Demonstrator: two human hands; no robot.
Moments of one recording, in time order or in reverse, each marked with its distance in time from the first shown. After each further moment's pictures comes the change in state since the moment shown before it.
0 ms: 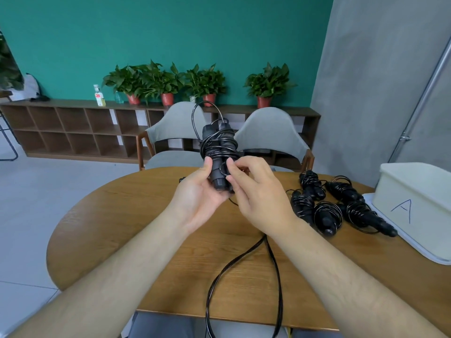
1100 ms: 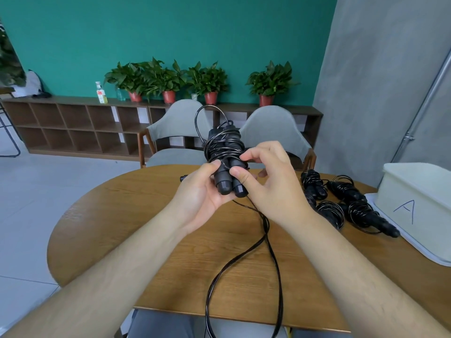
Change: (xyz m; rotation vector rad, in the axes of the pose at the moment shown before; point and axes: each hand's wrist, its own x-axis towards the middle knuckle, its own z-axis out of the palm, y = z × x) left_hand -0.005 0.002 0.003 0.125 -0.005 -0.009; right_hand 0.017 -0.009 -0.032 0.364 -0.082 0.438
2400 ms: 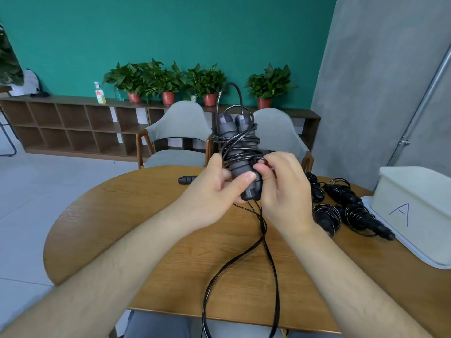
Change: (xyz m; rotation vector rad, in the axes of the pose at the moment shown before) left_hand -0.015 0.007 0.024 0.828 -0.066 0.225; right_hand -0.012 0.008 -0.005 -0.202 0.321 -0.268
